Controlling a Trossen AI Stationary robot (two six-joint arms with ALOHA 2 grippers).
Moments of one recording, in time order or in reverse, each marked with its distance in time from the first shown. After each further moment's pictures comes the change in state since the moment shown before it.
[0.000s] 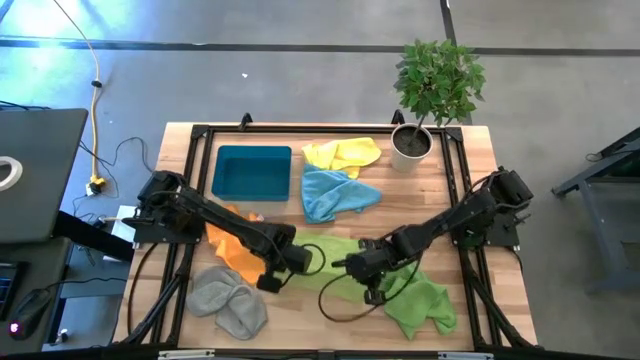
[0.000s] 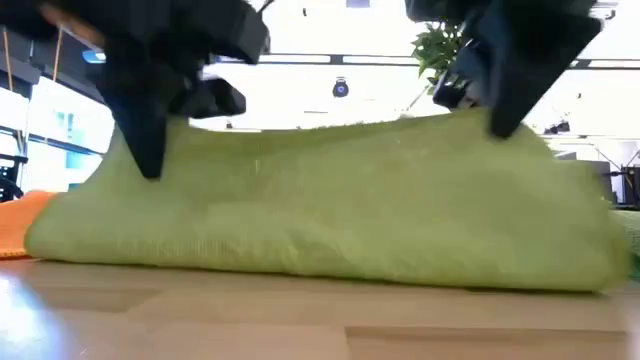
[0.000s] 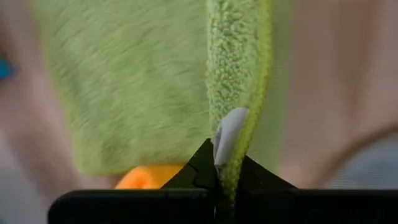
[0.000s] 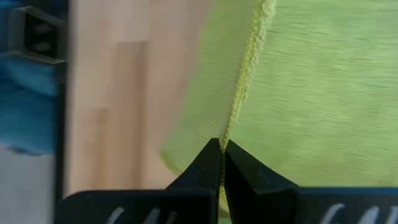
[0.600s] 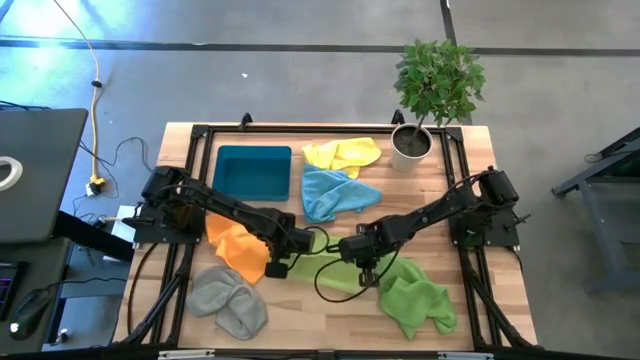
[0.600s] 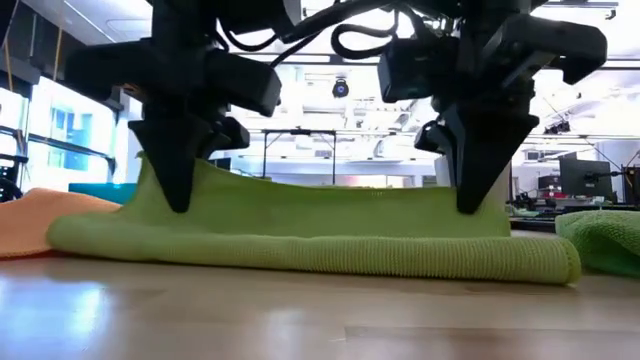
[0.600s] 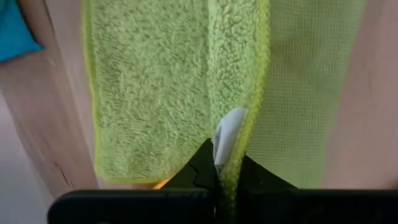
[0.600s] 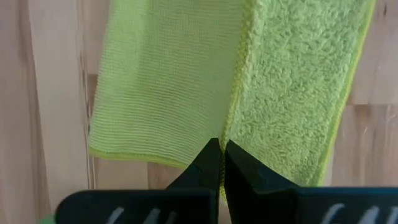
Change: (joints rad) left arm 0.119 0.002 -0.087 0.110 0.028 -0.001; right arm -0.119 0.090 -0.001 -0.088 0.008 -0.127
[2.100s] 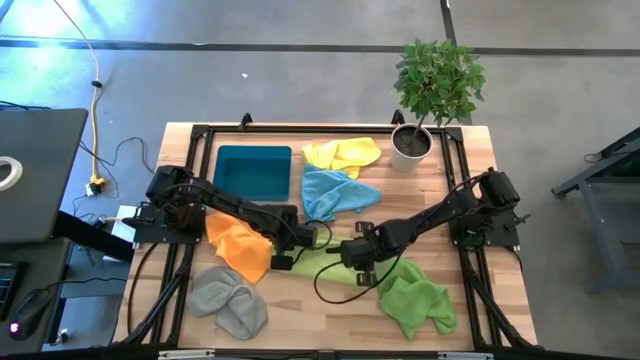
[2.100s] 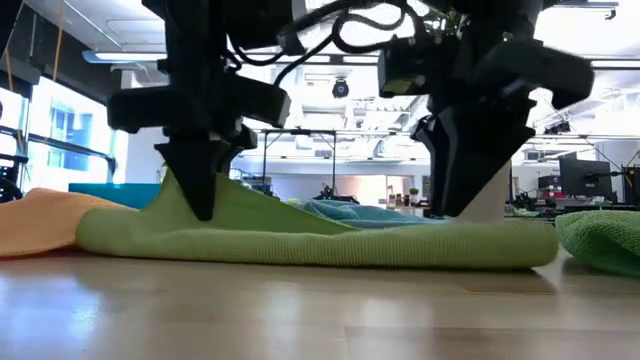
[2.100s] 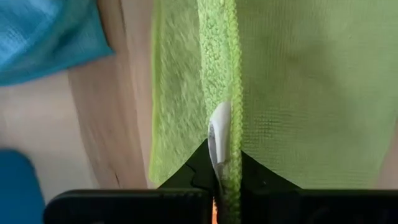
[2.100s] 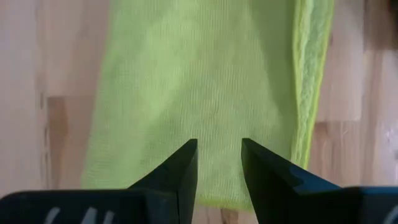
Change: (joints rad) left arm 0.036 0.026 0.000 0.021 -0.137 -0.008; right arm 0.032 -0.002 -0.025 0.069 0.176 0.010
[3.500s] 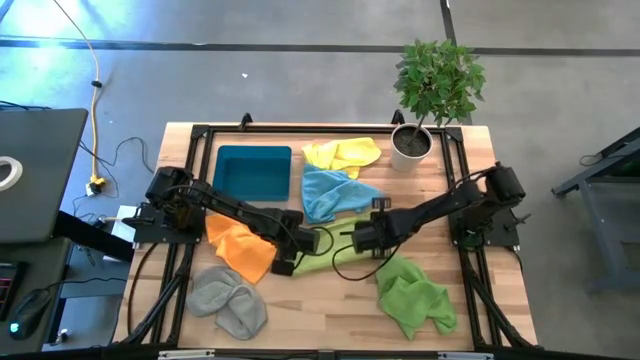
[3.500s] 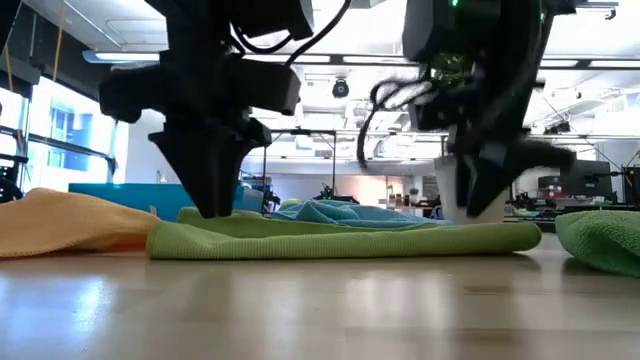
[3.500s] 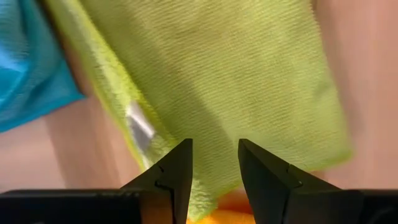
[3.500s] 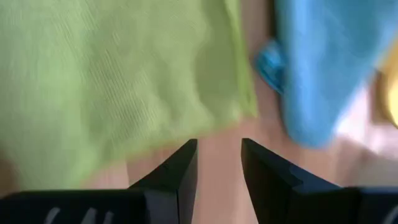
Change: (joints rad) left arm -0.028 0.003 0.014 0.057 0.038 0.078; right arm -0.081 -0.071 -0.074 -0.299 0.321 -0.091
